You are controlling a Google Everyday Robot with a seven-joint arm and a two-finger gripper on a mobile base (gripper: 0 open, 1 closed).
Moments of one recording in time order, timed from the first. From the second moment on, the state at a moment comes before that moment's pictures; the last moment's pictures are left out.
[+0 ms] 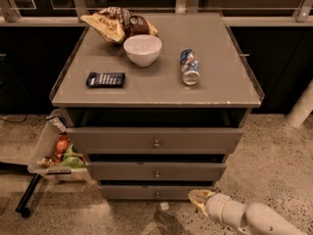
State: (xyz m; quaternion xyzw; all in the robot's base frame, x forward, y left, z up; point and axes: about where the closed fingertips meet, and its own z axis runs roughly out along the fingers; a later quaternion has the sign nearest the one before) arm 0.458 -0.168 0.417 -0.35 0.80 0.19 0.44
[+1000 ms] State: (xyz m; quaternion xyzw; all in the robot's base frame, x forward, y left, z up) arm 0.449 -0.159 0.319 -0.28 0.82 0.21 0.45
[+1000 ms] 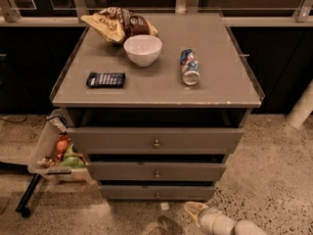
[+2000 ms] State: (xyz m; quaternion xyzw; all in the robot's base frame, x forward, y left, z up) arm 0.507 -0.171 0.238 -0.31 0.80 0.28 0.44
